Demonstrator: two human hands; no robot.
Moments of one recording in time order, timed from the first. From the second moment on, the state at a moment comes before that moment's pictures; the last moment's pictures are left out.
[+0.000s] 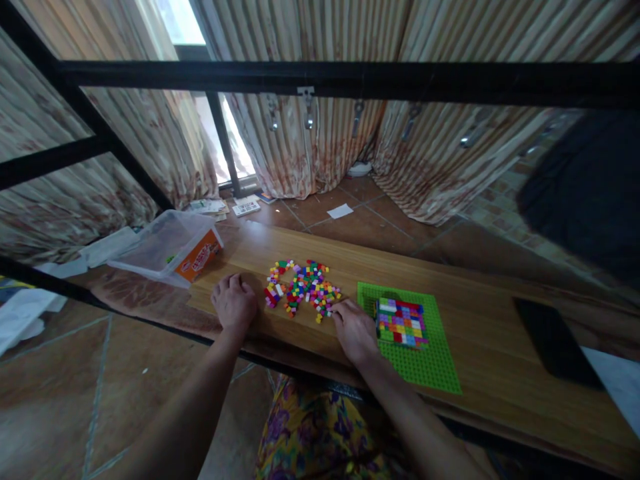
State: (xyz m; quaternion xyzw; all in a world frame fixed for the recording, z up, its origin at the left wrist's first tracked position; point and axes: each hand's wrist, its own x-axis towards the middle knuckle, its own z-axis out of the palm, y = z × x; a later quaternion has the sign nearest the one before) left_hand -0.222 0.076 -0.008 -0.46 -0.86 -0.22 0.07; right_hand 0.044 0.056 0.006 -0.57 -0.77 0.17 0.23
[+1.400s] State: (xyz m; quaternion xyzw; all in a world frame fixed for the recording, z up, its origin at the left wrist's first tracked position) left_hand -0.221 0.078 -0.001 -0.46 -0.86 -0.21 0.05; right_hand 0.194 0.063 0.034 -0.60 -0.74 0.03 0.29
